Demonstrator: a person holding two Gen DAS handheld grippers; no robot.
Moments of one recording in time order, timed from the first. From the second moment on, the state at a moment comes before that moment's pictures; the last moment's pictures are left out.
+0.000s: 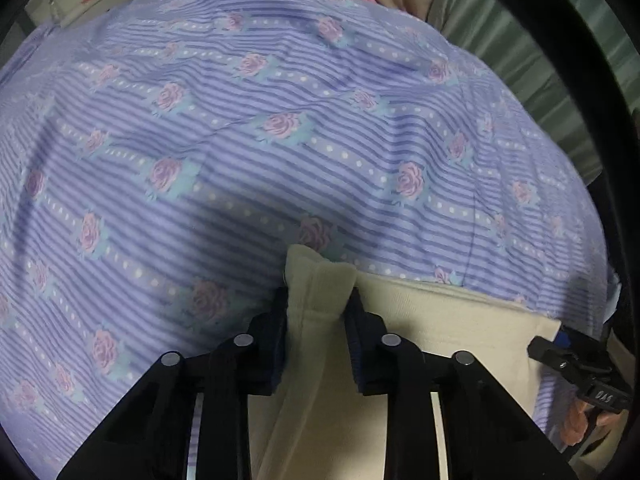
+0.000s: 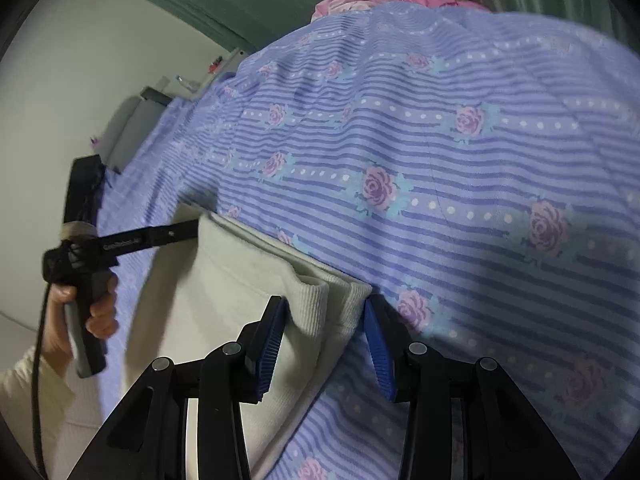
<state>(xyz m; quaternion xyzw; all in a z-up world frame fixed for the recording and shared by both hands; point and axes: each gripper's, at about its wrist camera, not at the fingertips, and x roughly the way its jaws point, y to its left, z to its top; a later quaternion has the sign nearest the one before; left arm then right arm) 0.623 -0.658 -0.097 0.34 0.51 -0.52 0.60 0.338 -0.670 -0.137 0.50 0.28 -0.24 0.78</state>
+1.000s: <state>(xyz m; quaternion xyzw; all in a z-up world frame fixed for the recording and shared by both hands) 0.557 -0.537 0.140 0.34 0.32 -0.63 0.63 0.311 -0.533 0.101 0.26 0.27 -0.20 0.91</state>
